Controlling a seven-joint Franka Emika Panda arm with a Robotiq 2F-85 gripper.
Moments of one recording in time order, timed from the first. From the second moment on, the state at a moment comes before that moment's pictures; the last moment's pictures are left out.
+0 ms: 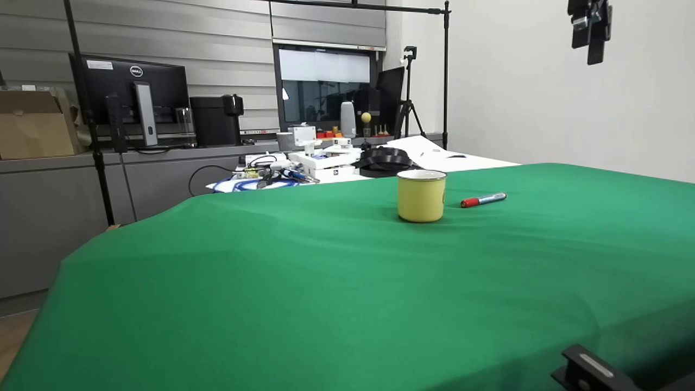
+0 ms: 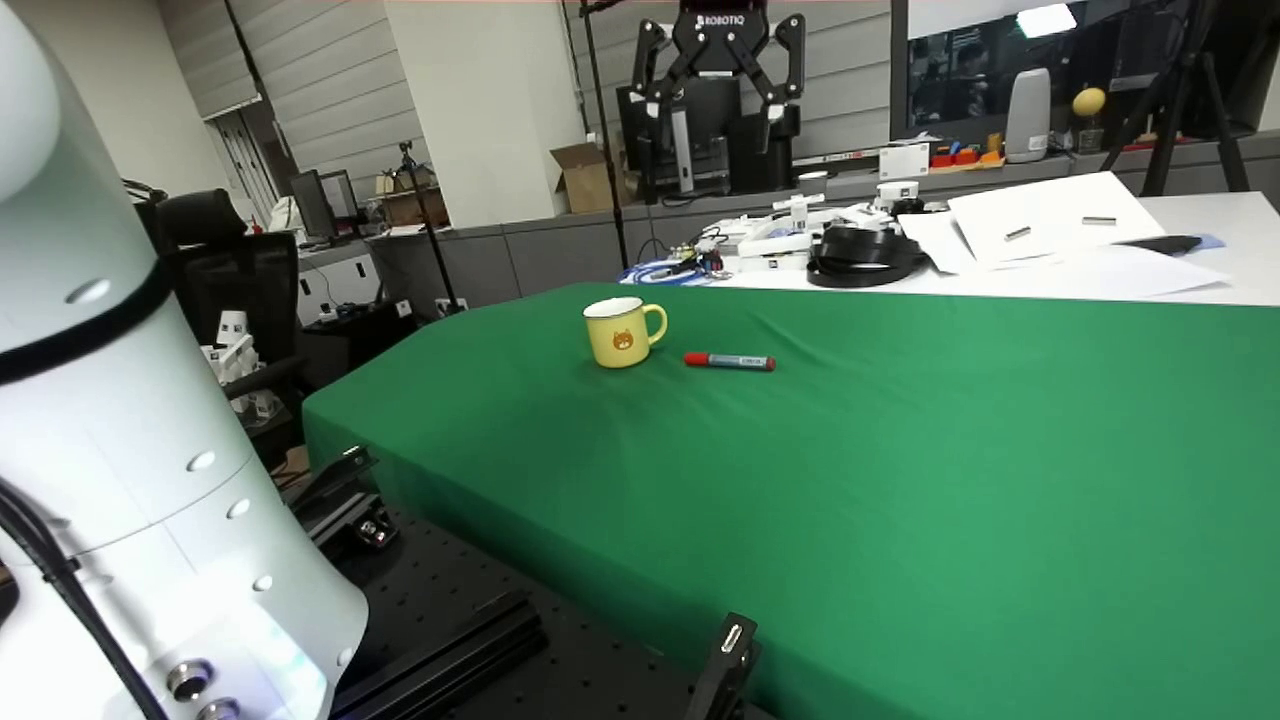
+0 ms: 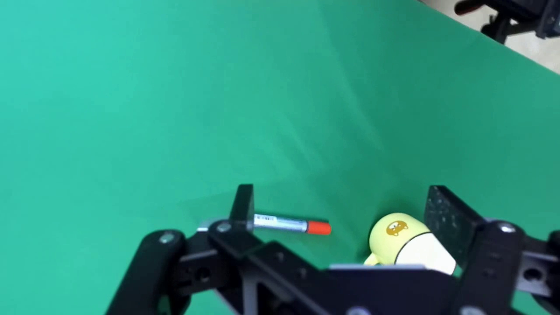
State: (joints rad) arm -0.07 -0.05 -0.23 -2.14 0.07 1.90 -0.68
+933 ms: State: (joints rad) arm -0.08 0.37 -0.04 -1.77 -0.19 1.92 -1.16
